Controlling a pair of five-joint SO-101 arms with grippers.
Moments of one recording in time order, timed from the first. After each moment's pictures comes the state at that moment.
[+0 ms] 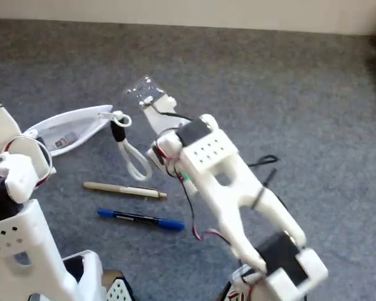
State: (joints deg) left arm -25.3 -47.0 18.6 84.7 7.3; right arm -37.3 -9.8 12.3 66.8 12.0
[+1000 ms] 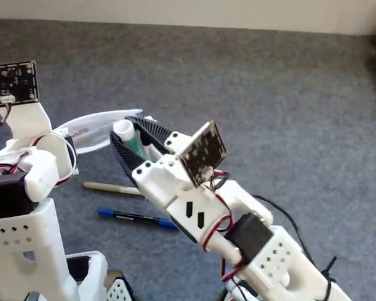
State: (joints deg) left arm -14.1 -46.2 16.5 87.3 7.3; right arm -50.6 -58.5 48.7 14.0 2.2
